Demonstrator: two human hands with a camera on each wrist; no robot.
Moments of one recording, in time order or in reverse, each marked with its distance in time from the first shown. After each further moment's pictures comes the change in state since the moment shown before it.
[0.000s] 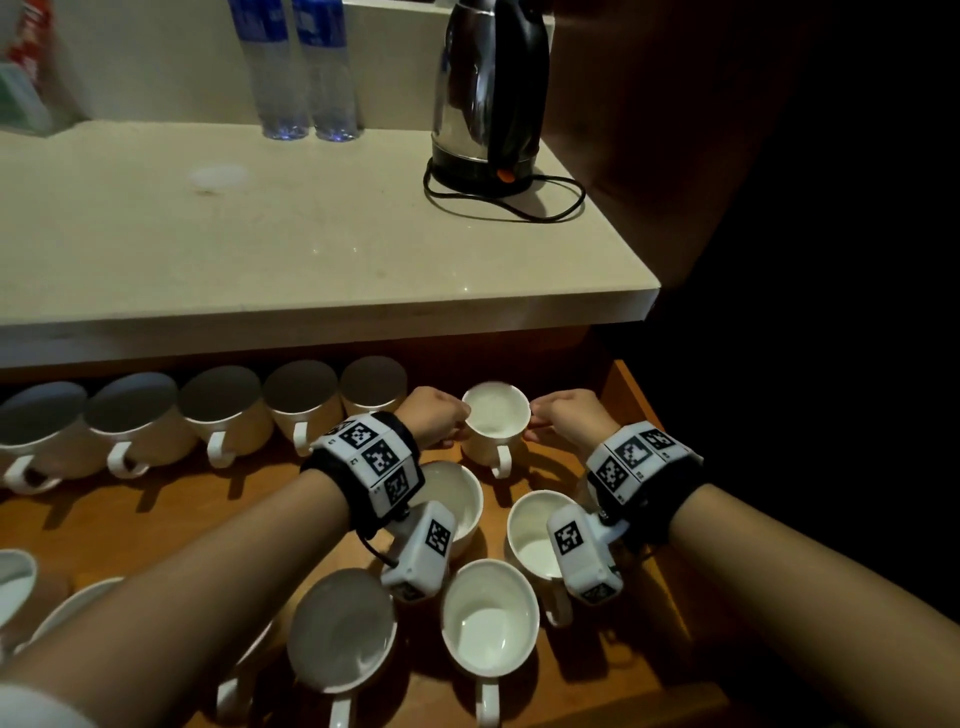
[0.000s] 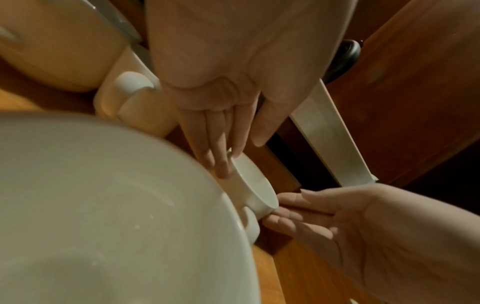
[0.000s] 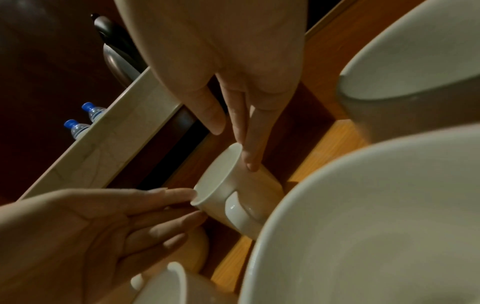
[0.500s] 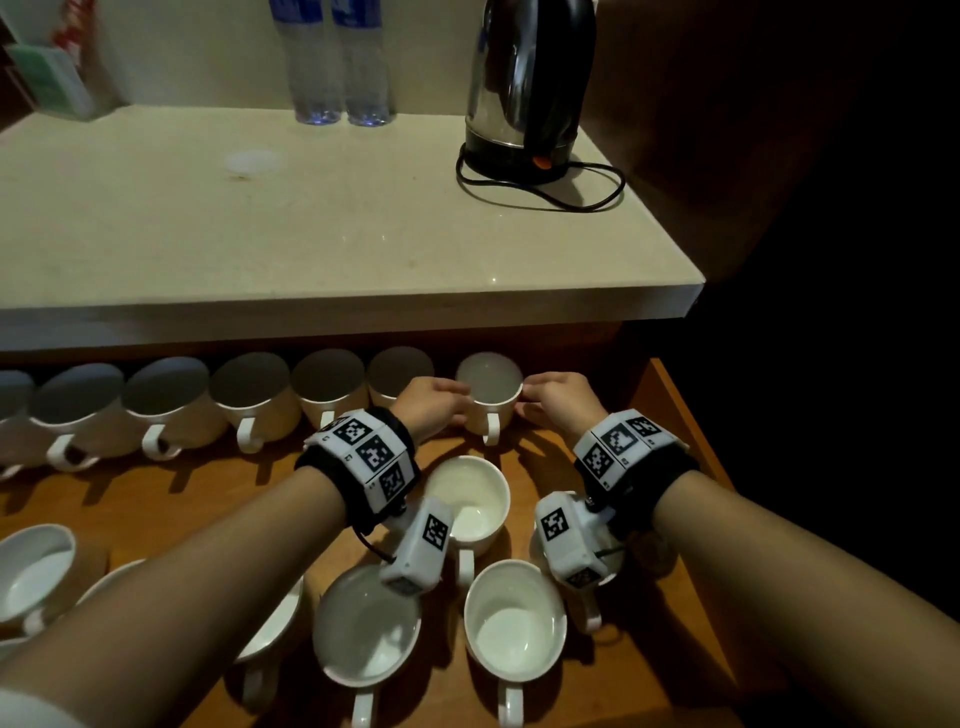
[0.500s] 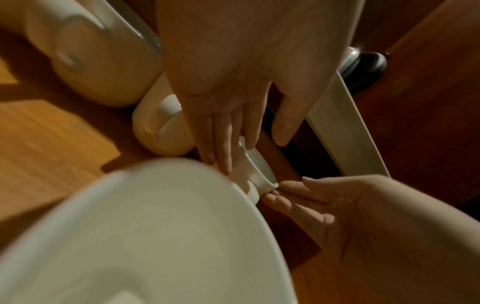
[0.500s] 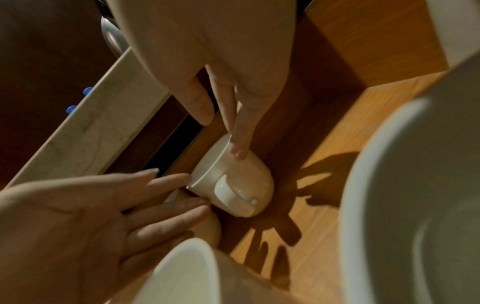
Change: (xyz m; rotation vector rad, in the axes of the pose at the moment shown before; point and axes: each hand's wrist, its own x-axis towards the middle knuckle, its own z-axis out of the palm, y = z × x) left_hand 0.005 -0.009 -0.023 -0.120 0.043 0.034; right_hand 0.016 -0.011 0.038 0.060 -0.093 -0.011
